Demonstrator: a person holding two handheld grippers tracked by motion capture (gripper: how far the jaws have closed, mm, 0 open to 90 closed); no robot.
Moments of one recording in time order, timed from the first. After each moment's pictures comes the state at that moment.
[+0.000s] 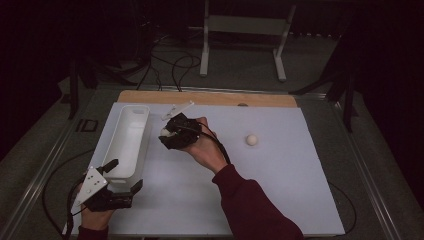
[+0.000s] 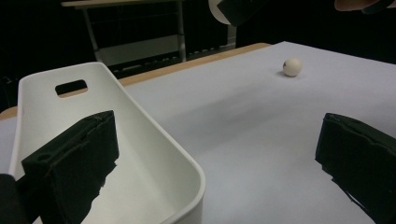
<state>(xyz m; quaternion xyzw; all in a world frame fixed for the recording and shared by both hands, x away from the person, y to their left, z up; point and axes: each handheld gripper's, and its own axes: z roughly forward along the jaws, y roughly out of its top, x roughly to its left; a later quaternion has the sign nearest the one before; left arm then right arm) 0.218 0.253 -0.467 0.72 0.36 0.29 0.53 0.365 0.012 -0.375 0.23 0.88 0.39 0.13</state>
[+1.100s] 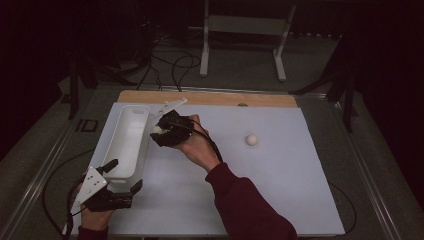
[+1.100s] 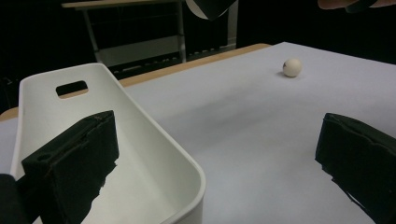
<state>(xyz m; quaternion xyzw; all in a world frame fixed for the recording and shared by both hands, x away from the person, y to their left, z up) 0.217 0.254 -0.466 0.71 0.36 0.29 0.53 0.371 0.030 -0.370 0.23 0.88 0.41 0.11</state>
